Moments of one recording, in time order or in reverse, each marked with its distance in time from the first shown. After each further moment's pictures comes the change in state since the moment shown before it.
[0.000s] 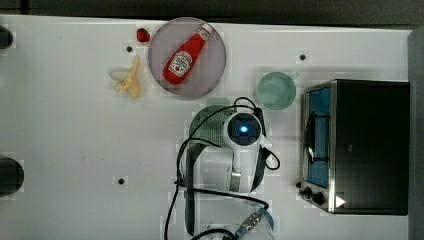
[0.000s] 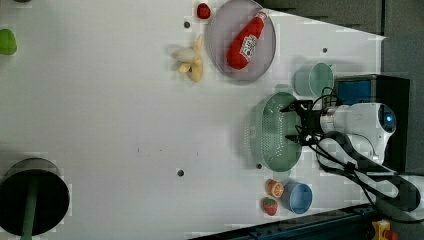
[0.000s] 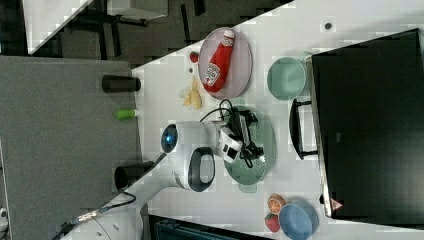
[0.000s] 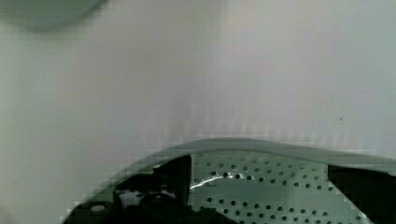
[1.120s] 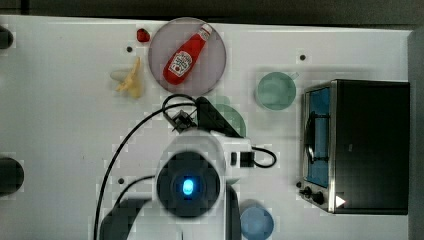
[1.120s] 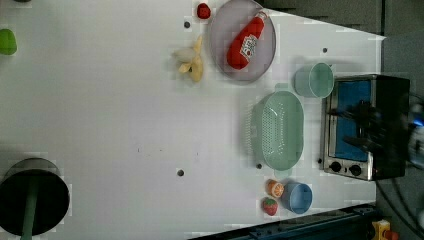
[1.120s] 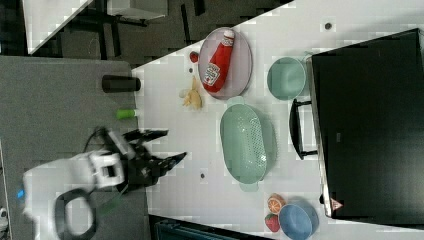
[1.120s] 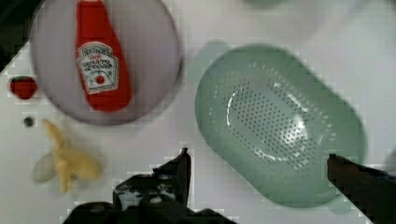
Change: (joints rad) arm 0.009 -0.719 0.195 0.000 0.000 -0.519 -0.423
